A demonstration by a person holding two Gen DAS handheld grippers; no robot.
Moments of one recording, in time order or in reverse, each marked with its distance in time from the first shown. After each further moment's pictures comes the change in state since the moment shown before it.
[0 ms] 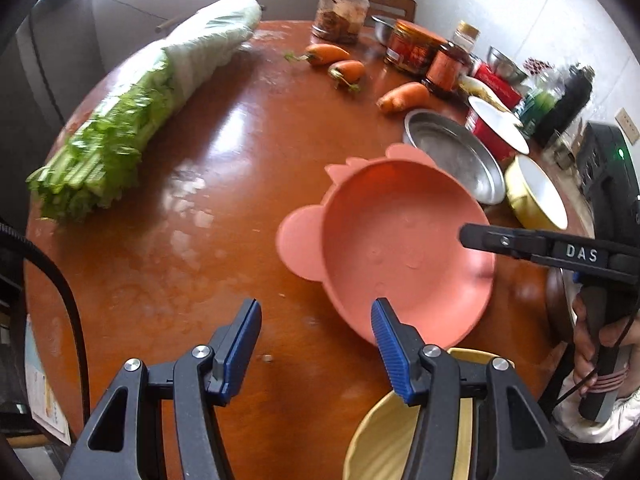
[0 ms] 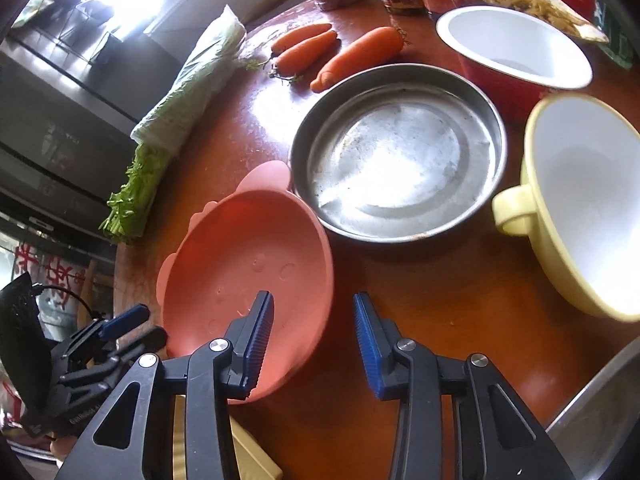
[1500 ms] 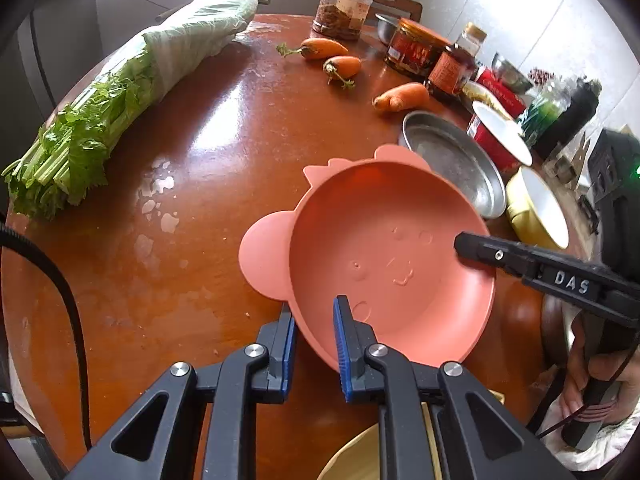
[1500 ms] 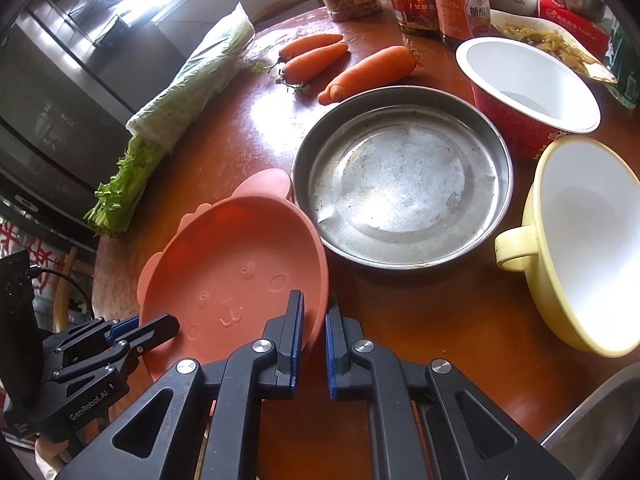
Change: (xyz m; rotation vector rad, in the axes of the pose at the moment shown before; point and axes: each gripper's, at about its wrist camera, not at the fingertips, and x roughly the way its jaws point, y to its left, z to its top) left arm 0.019 -0.010 0.008 -0.050 0.005 -0.011; right arm -0.001 0.011 0.007 -0.085 -0.038 -0.084
